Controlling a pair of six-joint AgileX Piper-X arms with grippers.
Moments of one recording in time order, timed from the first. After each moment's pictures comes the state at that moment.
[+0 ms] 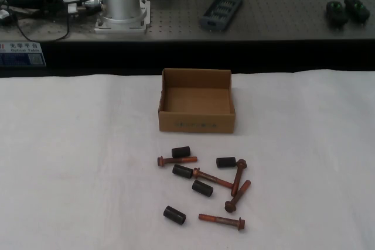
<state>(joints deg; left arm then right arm) 1.2 0.0 0.0 29.9 18.2 10.4 10.1 0.1 0.4 36.6 29.0 16.0</state>
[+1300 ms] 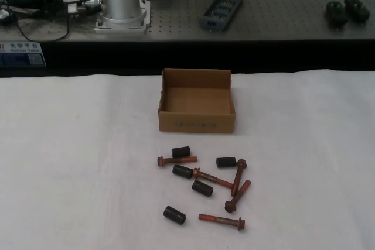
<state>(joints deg) 1.2 0.0 0.0 29.0 36.8 0.0 10.1 0.1 0.4 36.3 28.7 17.9</state>
